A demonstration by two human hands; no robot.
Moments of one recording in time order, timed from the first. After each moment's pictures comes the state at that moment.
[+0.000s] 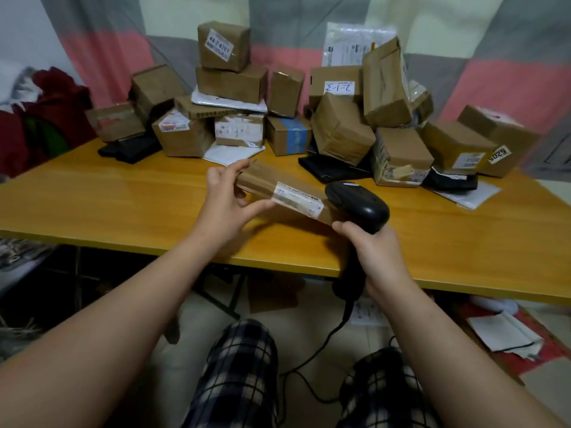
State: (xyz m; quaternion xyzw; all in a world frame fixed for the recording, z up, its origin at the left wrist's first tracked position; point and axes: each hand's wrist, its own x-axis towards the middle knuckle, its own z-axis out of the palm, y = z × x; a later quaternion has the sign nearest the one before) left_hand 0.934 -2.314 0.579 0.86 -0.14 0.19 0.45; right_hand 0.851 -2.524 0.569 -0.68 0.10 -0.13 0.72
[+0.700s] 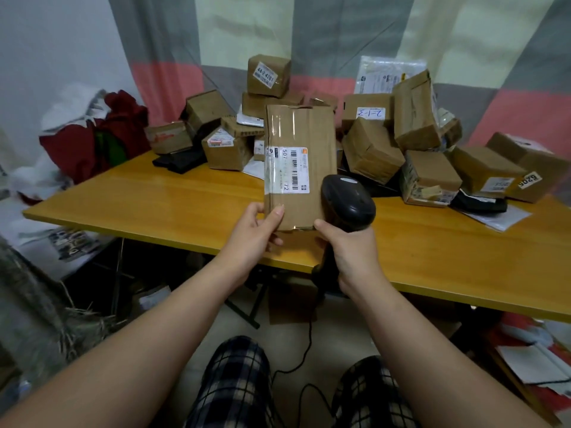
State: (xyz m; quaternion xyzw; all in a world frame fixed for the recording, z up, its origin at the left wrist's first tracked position) left_hand 0.872 -2.296 0.584 0.75 -0.04 0.03 0.66; right_hand 0.856 -2.444 0.581 -0.62 0.06 -0.15 0.76
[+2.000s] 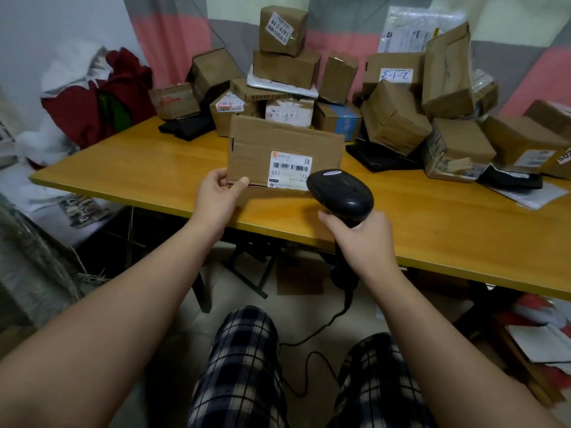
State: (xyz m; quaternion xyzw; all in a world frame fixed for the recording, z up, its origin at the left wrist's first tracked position) left_hand 0.922 -2.231 0.553 0.74 0.08 0.15 0.65; right_hand 0.849 -2.450 0.559 -0.82 0.00 -0.17 0.55
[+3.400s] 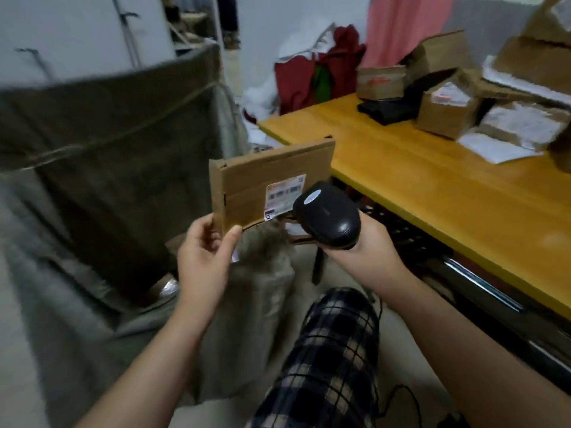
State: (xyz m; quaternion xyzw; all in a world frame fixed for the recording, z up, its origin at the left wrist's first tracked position) left_hand 0.681 -2.075 0.510 0.70 0.31 0.43 0.48; right_hand 0.820 -2.240 0.538 -0.77 -0.37 0.10 0.51
